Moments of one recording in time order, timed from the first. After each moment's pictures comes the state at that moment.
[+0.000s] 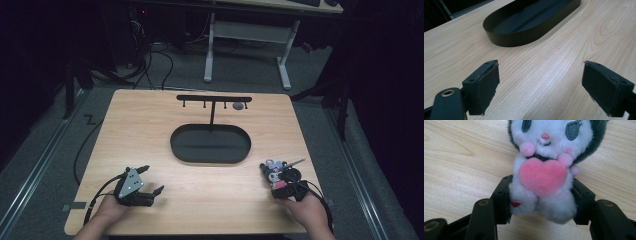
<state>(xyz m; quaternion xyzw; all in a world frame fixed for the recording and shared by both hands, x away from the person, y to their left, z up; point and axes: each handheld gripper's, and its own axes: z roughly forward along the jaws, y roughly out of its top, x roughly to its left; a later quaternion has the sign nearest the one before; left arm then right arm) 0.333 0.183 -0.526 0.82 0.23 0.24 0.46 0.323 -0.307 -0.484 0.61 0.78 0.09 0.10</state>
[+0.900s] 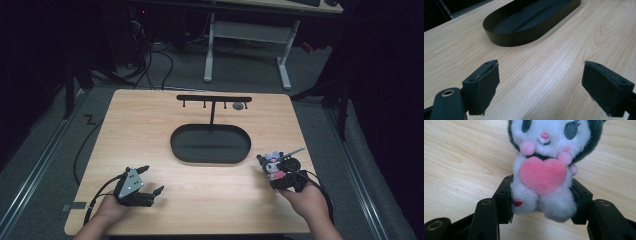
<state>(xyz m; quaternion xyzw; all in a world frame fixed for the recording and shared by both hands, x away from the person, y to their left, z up) 0.332 0.183 -0.526 0.82 0.23 0.24 0.46 0.336 -0.294 -0.446 0.59 0.79 0.11 0.11</state>
